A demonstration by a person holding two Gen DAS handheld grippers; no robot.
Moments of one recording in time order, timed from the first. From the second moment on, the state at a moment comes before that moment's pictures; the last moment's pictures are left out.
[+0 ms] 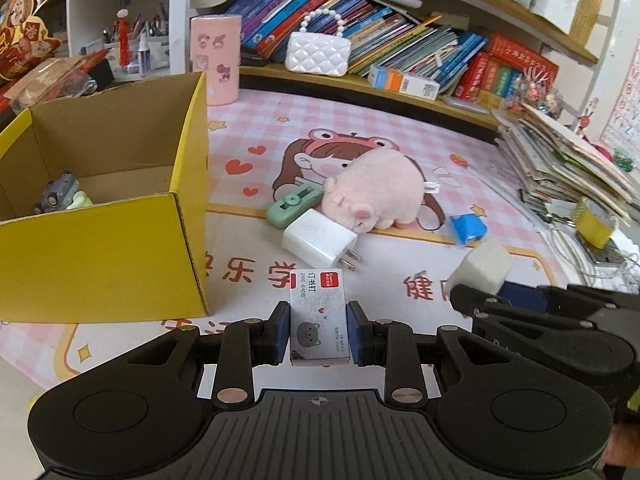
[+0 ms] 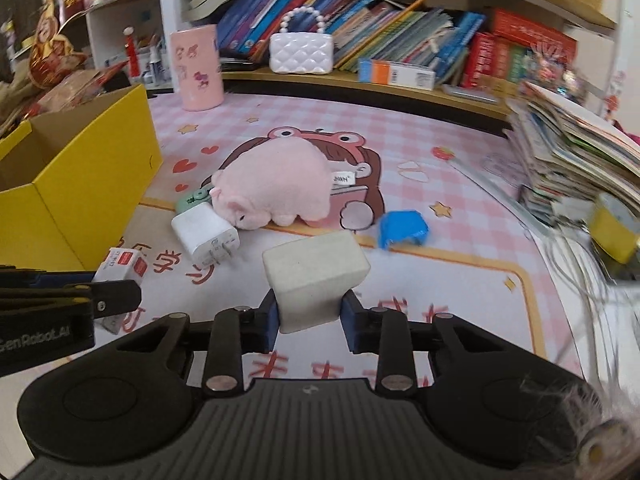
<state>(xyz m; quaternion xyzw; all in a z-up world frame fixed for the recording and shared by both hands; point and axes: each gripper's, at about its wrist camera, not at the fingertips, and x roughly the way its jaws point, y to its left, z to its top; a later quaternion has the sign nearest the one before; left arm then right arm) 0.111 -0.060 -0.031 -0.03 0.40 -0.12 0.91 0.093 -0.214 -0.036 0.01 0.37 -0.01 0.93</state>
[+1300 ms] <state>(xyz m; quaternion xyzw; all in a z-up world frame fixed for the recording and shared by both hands) -0.025 0.164 -0.002 -0.09 0.35 -0.03 0.93 -0.033 0.021 -0.003 -0.03 0.35 0.11 0.93</state>
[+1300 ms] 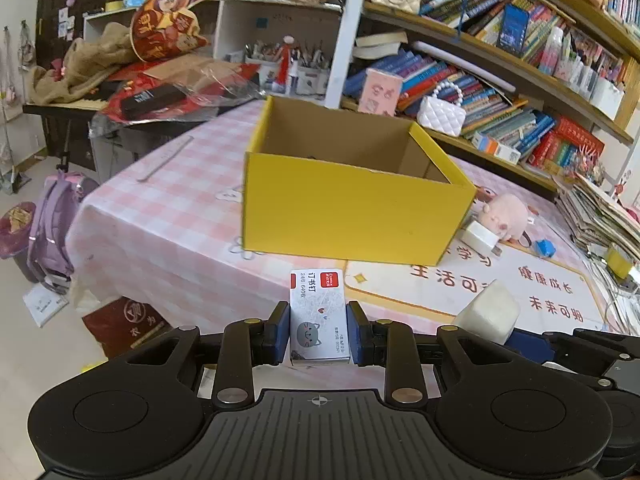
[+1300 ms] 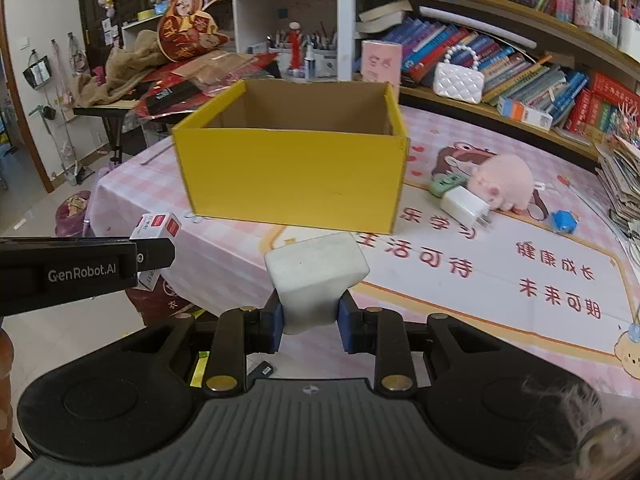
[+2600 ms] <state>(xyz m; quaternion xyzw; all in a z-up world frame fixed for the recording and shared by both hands) 0.097 0.160 0.053 -0.04 0.24 -0.04 0.97 0.111 0.024 0.046 -0.02 0.28 0.10 0.95</state>
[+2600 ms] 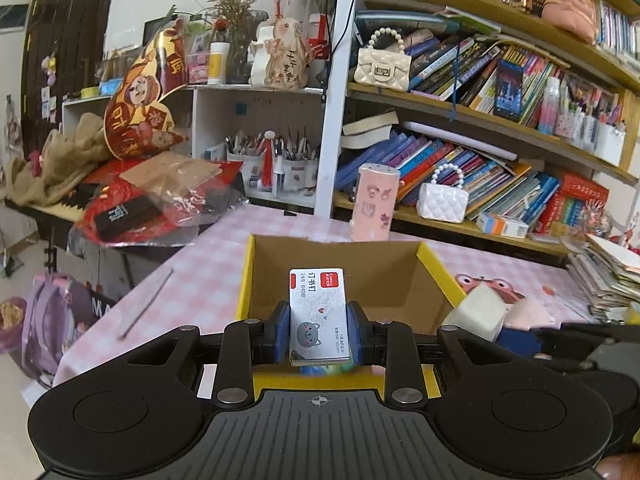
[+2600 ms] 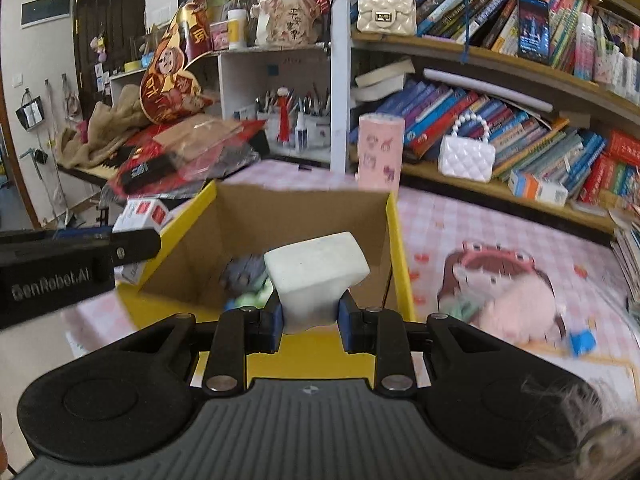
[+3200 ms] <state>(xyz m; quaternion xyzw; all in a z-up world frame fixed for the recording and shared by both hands) 0.183 0.143 -0.001 -0.01 0.35 -0.01 0.94 0.248 0.050 -0.010 -0.15 0.39 0.17 0.89</state>
